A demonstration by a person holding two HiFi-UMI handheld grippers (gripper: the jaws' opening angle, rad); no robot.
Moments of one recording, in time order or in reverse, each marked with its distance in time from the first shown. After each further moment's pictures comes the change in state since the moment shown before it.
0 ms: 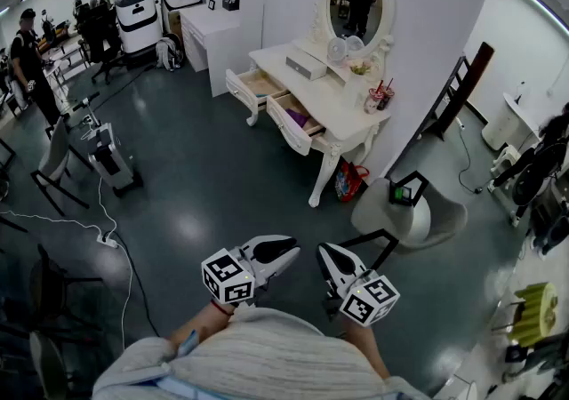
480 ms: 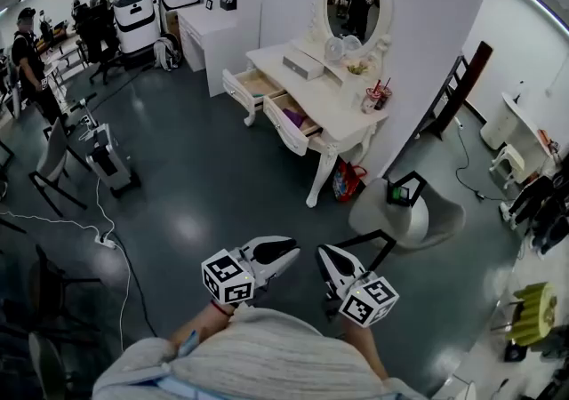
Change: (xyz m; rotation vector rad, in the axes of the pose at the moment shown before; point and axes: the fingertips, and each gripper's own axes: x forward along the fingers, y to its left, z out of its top) left arm 0.014 0.001 -0.002 -0.012 0.000 -0.005; right arm -0.005 -0.014 0.001 0.018 0.004 -0.009
